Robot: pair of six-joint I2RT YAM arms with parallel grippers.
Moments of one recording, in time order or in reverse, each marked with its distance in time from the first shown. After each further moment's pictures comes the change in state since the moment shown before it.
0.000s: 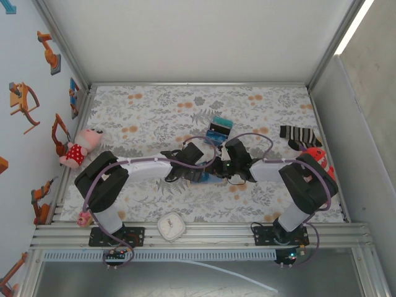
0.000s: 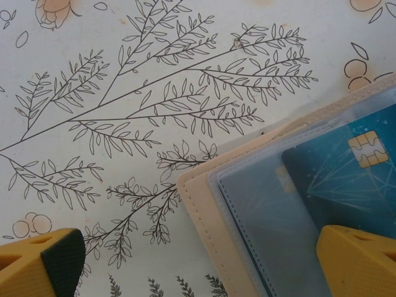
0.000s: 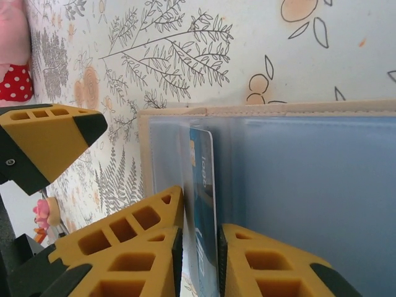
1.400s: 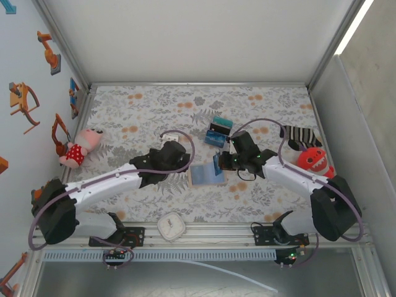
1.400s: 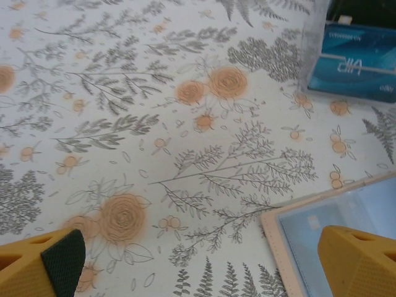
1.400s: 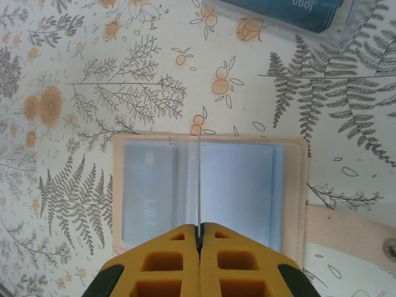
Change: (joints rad) left arm 0.003 -0.447 -0.130 -0.013 -0.238 -0.077; right arm -0.001 -0.287 0.154 -0.549 0.319 -0.282
